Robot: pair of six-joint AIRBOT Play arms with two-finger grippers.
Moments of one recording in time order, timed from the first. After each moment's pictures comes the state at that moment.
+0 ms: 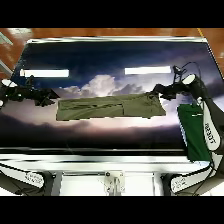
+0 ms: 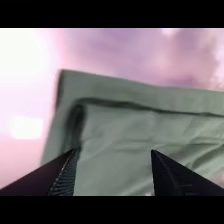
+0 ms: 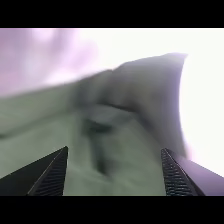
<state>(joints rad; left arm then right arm) 0.34 -1.73 1.41 0.88 -1.23 -1.35 -0.14 -1.71 1.40 -1.12 0.97 1.37</state>
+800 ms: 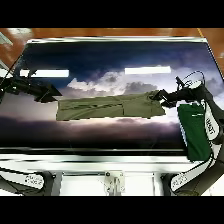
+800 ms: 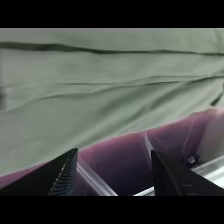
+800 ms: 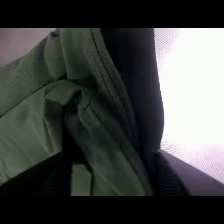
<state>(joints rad) 0.23 -1.65 1.48 0.86 -1.42 -1.35 -0.24 -1.88 1.41 -0.91 1.13 1.30</state>
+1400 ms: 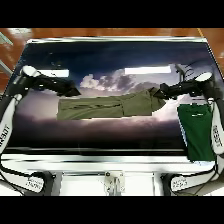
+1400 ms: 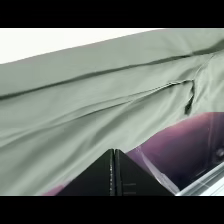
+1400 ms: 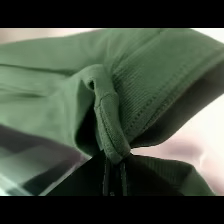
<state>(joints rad) -0.07 -1.67 1.47 0.81 -1.17 -1.31 -0.21 -1.64 1.40 -0.80 1.27 1.17</state>
